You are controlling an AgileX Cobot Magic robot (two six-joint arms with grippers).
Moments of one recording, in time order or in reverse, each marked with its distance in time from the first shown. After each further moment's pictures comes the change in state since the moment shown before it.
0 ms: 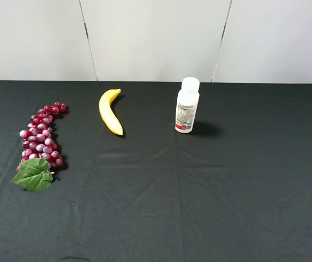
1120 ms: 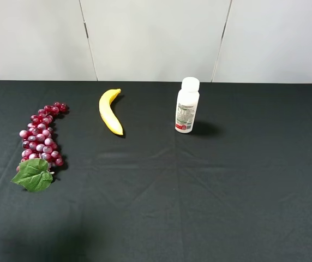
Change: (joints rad) left arm 0.000 0.954 -0.261 -0.062 -0.079 -0.004; right arm 0.000 0.000 0.000 0.000 0.000 0.000
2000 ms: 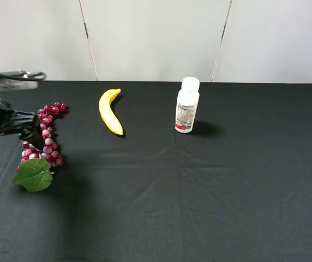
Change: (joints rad) left arm -0.036 0.567 -0.005 -0.097 -0.354 -0.002; right arm 0.000 0.000 0.000 0.000 0.000 0.000
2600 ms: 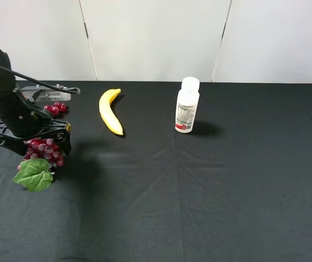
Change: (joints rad) left arm -0.103 0.286 -0.118 0.008 -0.098 -0.031; right arm 0.000 0.000 0.000 0.000 0.000 0.000
